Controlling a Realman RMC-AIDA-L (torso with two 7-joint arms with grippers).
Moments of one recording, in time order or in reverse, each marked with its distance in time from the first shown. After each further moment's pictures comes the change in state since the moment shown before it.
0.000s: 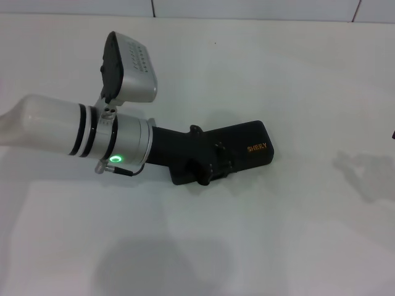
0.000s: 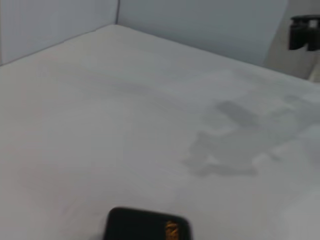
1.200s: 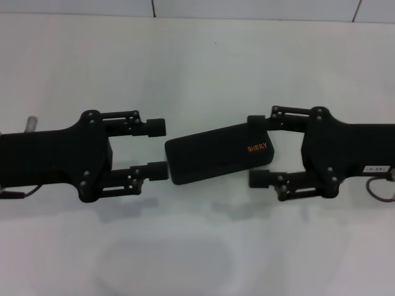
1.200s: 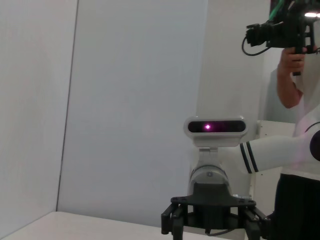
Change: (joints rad) left arm 0.285 0.107 -0.361 0.119 -0.220 0.690 0.249; right arm 0.197 0.011 -0.625 -0.045 0.298 0.041 -0.118
